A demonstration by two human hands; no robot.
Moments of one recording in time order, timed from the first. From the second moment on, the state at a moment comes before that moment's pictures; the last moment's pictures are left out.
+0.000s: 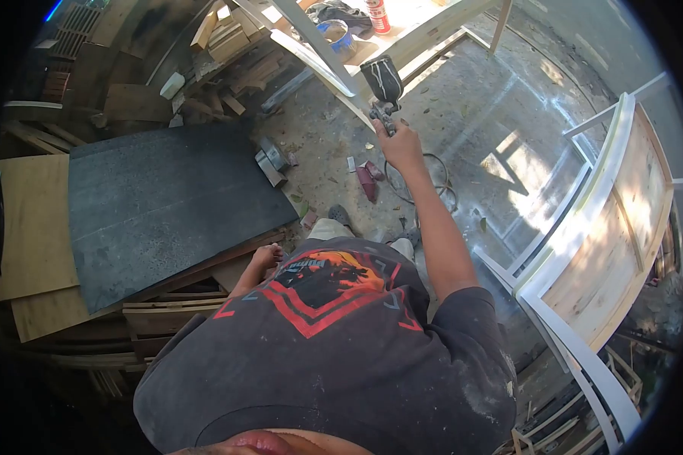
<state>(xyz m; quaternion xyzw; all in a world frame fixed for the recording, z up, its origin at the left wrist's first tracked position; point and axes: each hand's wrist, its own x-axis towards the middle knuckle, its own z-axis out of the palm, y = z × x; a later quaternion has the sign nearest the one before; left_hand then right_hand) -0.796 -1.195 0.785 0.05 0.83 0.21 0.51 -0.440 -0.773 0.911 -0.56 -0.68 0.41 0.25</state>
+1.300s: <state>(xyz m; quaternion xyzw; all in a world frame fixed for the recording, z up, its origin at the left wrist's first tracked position) -1.056 -0.938 1.022 0.43 0.50 0.39 0.64 -0.812 -0.952 1.059 -0.50 -0.71 0.37 0.34</state>
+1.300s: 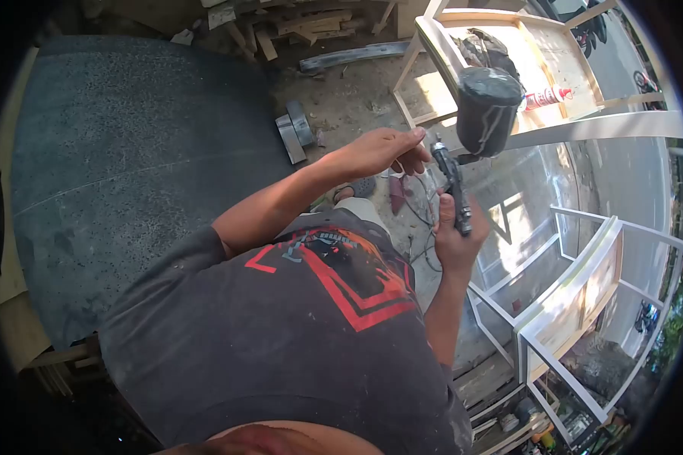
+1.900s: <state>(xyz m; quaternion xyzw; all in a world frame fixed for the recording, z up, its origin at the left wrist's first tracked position) -1.094 -0.747 1.038 0.49 0.52 0.37 0.59 -0.904 -0.821 1.025 -0.41 -0.73 0.25 0.49</state>
